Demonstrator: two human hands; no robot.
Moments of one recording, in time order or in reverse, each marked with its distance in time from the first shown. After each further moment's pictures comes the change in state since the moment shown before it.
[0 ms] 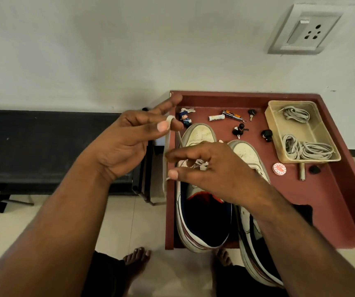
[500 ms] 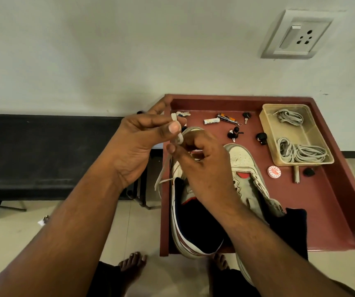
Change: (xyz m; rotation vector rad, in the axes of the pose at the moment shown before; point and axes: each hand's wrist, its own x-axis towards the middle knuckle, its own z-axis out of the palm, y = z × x) left_hand 0.015 -0.010 0.025 -0.056 0.297 0.036; right_hand 0.015 0.002 0.032 0.225 0.608 -0.100
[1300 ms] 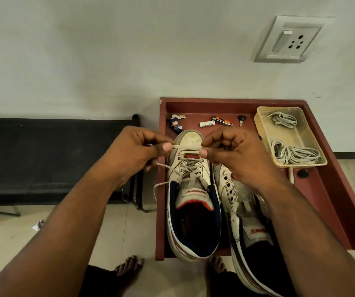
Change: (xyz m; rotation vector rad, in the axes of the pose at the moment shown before) left_hand 0.007 -0.015 -0.016 0.520 0.022 -0.229; right_hand 0.029 0.014 -0.076 0.074 -0.263 0.250
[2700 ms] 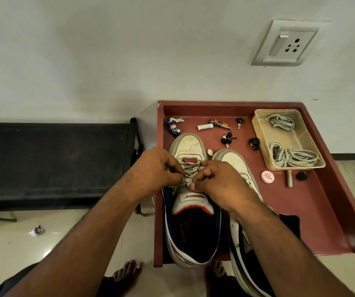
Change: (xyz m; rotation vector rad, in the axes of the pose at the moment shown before) left_hand 0.007 -0.005 0.037 0.413 -0.115 -0.016; right_hand -0.008 0.023 0.035 -0.314 -0.010 0.365
